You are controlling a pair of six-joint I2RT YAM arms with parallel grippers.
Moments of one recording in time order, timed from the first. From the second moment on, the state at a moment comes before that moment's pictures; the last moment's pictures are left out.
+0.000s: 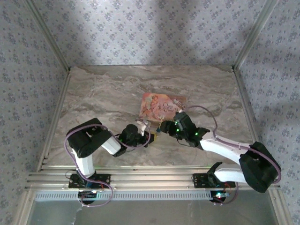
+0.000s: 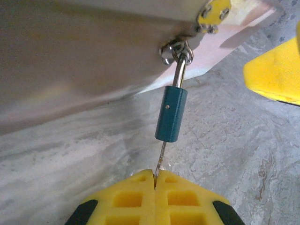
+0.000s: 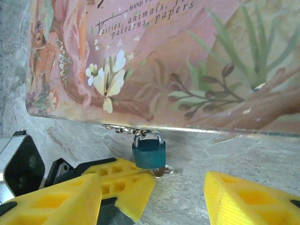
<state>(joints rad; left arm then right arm) -0.87 1.82 0.41 0.96 0.23 -0.55 0.72 1.23 0.55 -0.04 -0.04 0.99</state>
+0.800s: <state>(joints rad) -0.90 1.81 0.43 0.90 0.17 -0.58 0.86 1.38 0.66 -0.09 0.21 1.01</state>
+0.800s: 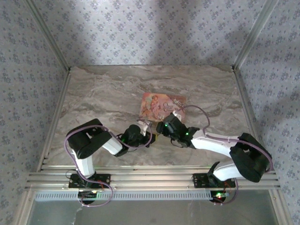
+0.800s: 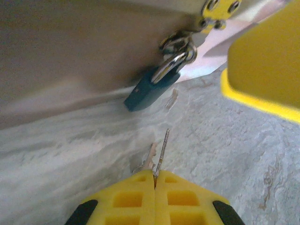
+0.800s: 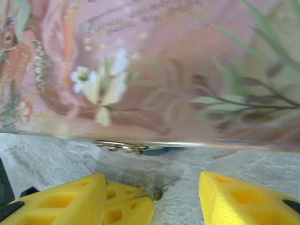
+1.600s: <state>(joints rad) -0.90 1.64 0.34 0.74 0.14 -0.49 0.92 1.73 0.97 -0.36 0.48 0.99</state>
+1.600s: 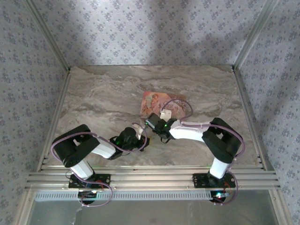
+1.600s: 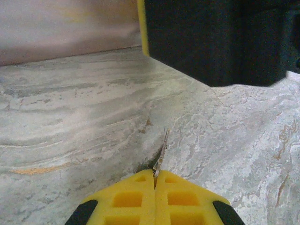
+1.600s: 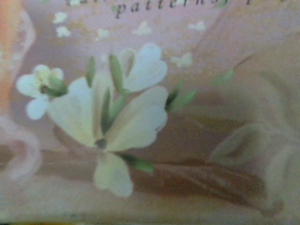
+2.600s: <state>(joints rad) -0.76 1.56 0.38 0.64 0.27 -0.43 0.70 1.65 1.06 -0.40 0.20 0.74</state>
